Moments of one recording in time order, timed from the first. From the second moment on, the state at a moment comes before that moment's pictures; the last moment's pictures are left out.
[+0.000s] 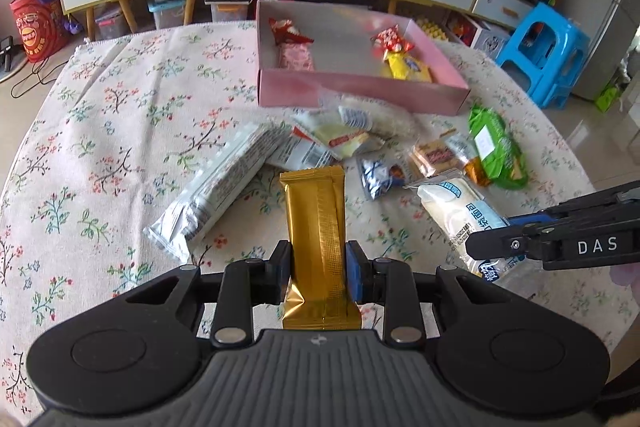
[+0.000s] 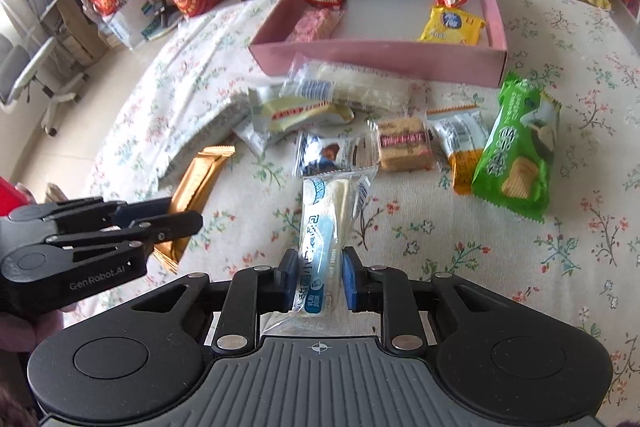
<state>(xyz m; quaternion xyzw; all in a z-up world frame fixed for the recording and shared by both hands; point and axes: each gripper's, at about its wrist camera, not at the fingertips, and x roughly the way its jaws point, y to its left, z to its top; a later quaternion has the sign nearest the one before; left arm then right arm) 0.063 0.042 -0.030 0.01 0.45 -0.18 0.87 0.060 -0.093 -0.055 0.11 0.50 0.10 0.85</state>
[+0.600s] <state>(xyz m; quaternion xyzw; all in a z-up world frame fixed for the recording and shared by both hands) 0.105 0.006 -0.006 0.02 0.43 -0.19 0.88 0.103 -0.145 -0.016 0.19 0.45 0.07 0.87</state>
